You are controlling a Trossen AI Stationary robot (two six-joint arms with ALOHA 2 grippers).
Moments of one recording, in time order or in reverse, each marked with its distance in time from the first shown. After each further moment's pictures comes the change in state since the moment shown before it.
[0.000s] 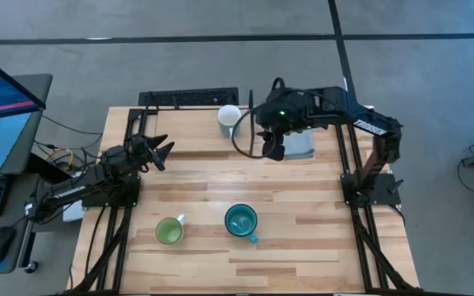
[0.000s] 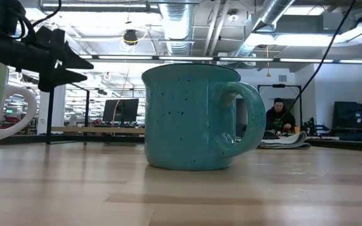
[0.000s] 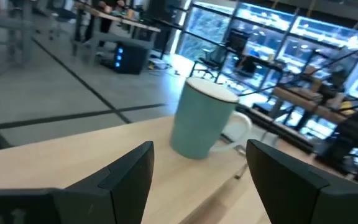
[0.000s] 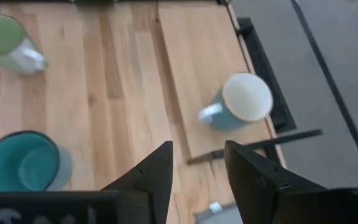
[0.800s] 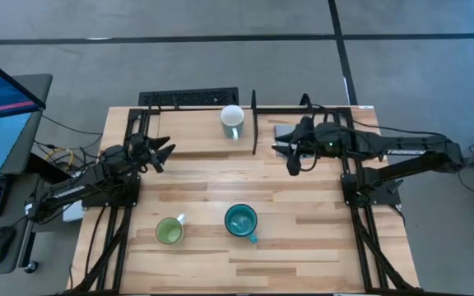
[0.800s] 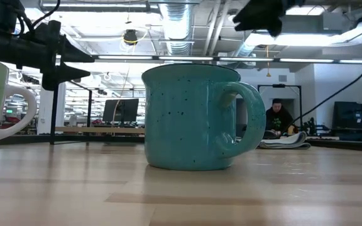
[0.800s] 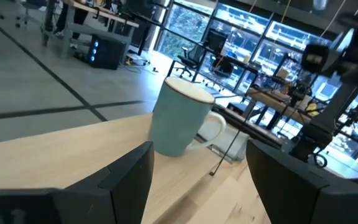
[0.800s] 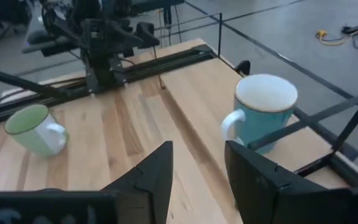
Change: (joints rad) left arm 0.000 0.000 0.014 0.016 0.095 -0.052; right arm 0.000 -0.736 -1.355 1.109 0.000 0.238
